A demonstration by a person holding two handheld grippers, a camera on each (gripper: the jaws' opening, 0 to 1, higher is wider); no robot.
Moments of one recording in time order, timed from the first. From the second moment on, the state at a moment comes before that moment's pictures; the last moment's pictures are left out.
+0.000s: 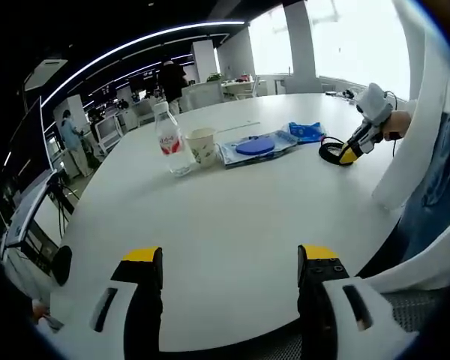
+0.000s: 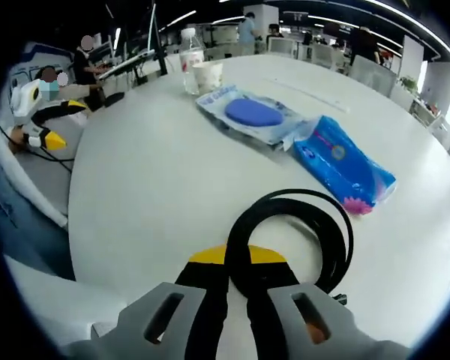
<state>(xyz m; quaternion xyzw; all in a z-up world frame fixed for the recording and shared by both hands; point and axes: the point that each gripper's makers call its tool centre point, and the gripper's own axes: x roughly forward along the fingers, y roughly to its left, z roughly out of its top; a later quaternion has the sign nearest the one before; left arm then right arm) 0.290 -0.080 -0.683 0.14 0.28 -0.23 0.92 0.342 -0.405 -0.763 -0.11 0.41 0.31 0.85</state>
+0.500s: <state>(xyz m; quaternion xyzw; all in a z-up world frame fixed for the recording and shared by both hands) 0.289 -0.083 -0.685 0.14 0.28 -0.24 0.92 0.343 -0.407 -0.765 -0.07 0.43 0.30 0.85</state>
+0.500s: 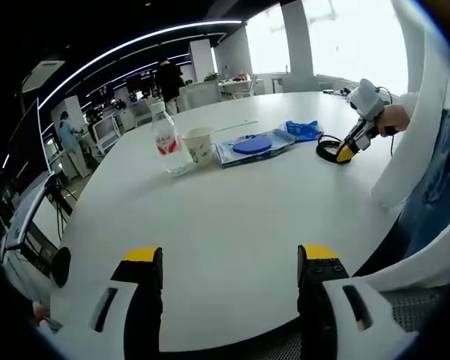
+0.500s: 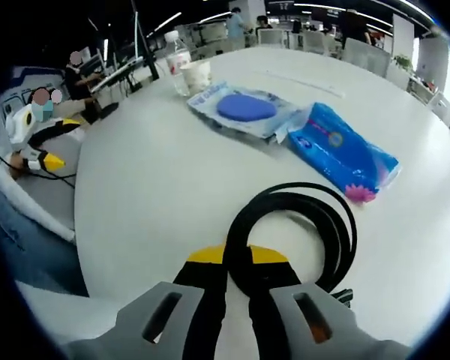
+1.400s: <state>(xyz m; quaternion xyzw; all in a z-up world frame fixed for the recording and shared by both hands) 0.291 -0.083 -0.679 0.08 0.28 -0.23 0.93 0.317 -0.412 -0.681 0.08 0.29 0.25 0.92</state>
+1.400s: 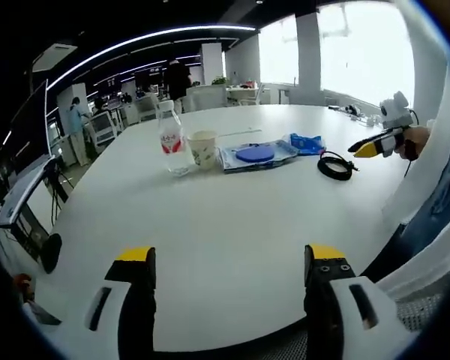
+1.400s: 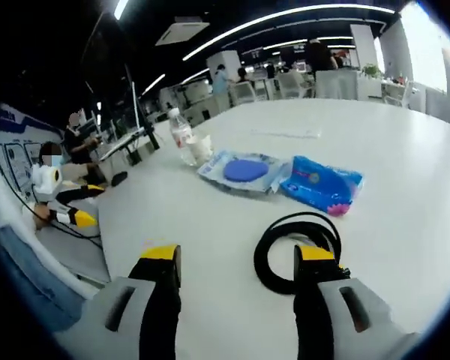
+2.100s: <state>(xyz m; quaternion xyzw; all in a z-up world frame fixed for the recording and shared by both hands) 0.292 -0.085 -0.683 0.06 0.29 -0.23 0.93 0.267 -0.457 -0.692 0.14 0.29 0.16 0.93</state>
